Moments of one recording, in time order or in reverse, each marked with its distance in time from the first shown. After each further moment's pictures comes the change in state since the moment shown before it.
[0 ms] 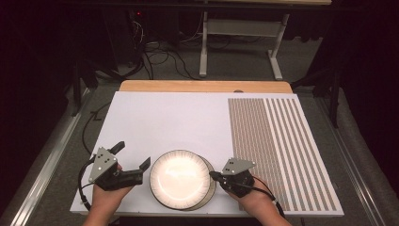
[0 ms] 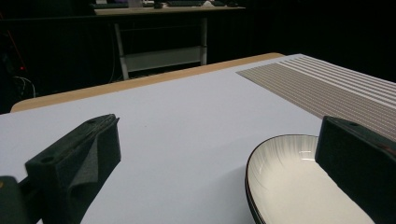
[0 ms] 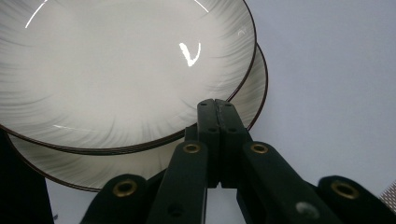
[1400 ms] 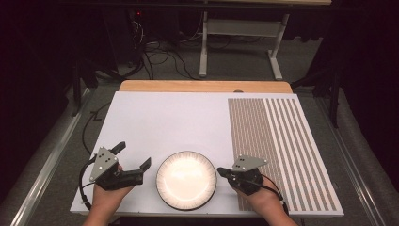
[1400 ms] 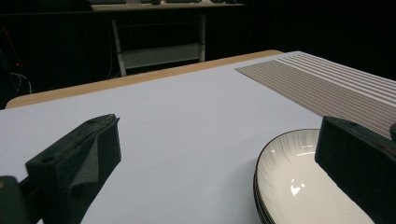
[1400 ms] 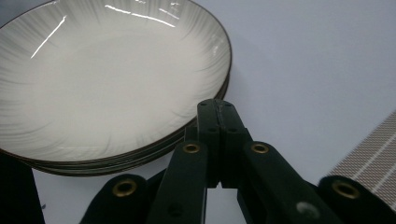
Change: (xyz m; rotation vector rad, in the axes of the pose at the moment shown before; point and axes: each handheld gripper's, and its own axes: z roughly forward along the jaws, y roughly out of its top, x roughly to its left) left arm 0.001 -0.002 0.002 0.013 -0.009 -0.006; right arm -0.013 -0.006 -0.018 -0.032 -0.041 0.059
